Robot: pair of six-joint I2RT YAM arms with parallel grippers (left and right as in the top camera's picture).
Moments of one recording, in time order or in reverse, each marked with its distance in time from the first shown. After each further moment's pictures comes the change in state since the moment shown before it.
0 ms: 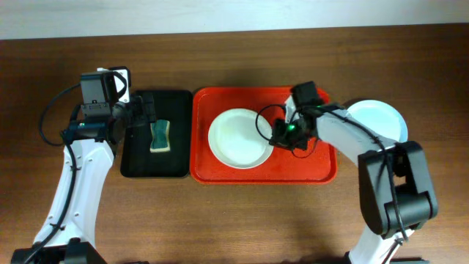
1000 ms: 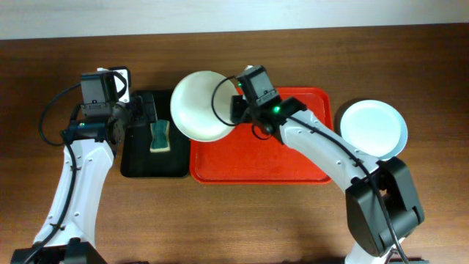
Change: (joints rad) left arm 0.000 0.000 0.000 0.000 0.000 0.000; right arm 0.314 -0.047 0.224 0.175 0.475 0.075
